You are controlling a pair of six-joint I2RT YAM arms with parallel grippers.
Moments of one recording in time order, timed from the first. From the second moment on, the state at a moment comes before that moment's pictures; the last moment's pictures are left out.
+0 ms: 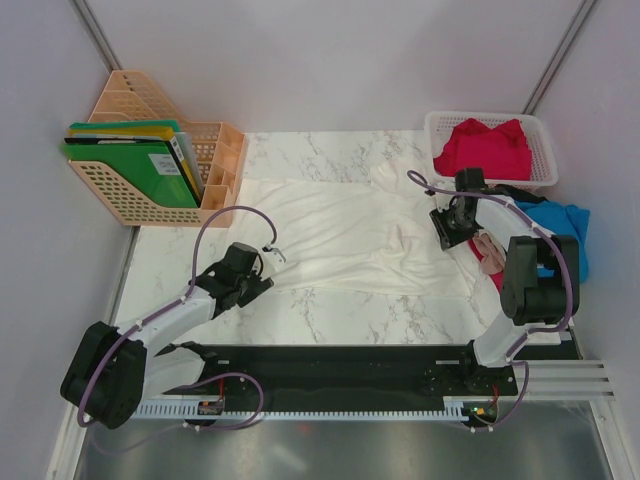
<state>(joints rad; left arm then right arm) -0.47 1.12 0.44 -0.26 -0.29 0.59 0.00 1.70 1.14 -0.68 -0.11 -0.40</state>
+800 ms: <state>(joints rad) -0.47 1.12 0.44 -0.26 -0.31 0.56 0.00 1.65 1.04 -0.78 -0.13 -0.50</state>
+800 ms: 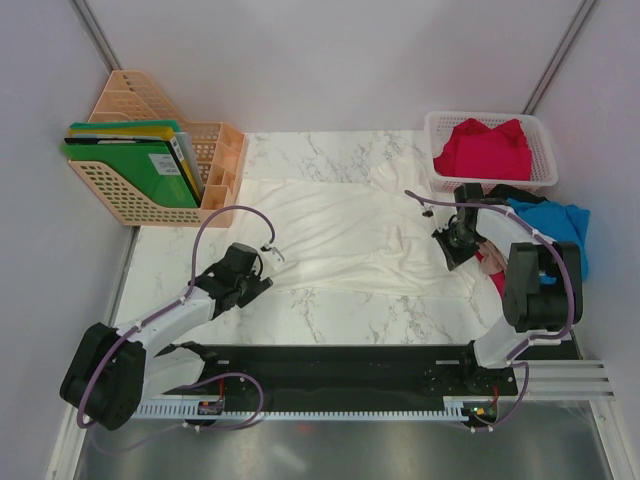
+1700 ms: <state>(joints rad) -0.47 1.10 0.43 -0.28 -0.31 0.56 -0.15 1.62 1.04 -0.84 -0.19 -0.58</state>
